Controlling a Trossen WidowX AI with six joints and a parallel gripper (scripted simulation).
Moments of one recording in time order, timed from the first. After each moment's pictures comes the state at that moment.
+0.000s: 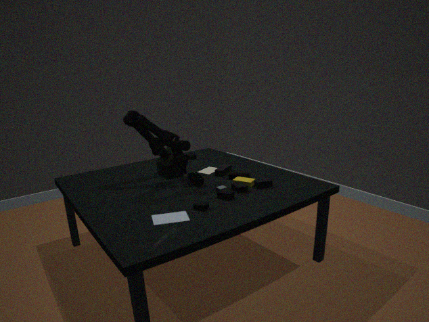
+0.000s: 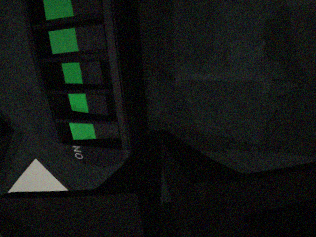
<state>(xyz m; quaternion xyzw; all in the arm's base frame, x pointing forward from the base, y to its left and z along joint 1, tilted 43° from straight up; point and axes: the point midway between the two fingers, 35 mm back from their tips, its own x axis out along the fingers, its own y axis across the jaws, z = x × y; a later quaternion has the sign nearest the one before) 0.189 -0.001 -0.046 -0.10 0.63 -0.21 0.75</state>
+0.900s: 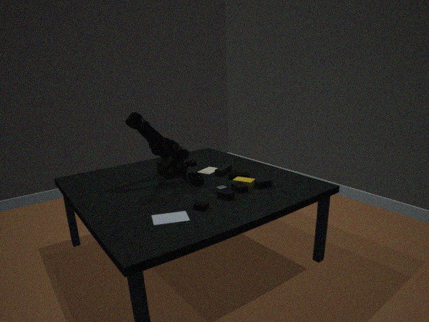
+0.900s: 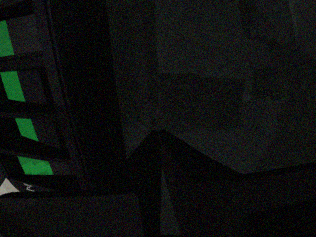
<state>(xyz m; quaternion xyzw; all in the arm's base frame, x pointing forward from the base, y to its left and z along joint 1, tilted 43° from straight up) 0.189 -0.031 -0.077 -0.10 0.63 -0.21 0.74</state>
